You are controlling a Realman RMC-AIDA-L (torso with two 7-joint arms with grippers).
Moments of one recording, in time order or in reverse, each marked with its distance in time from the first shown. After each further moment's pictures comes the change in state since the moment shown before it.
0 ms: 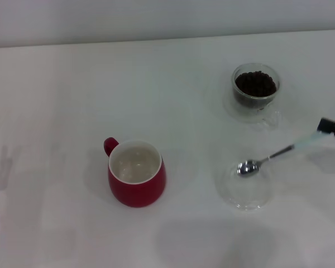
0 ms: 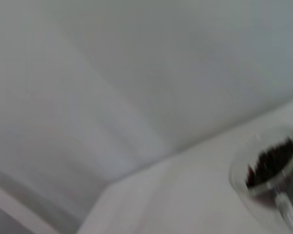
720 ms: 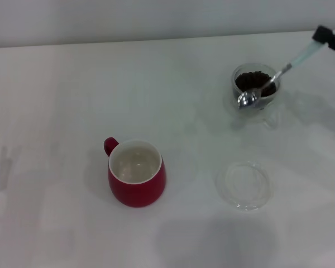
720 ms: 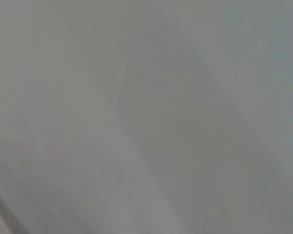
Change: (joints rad) left arm 0.002 0.000 0.001 0.000 0.000 0.001 0.000; right arm 0.167 -0.003 -0.002 0.000 0.230 0.006 -0.078
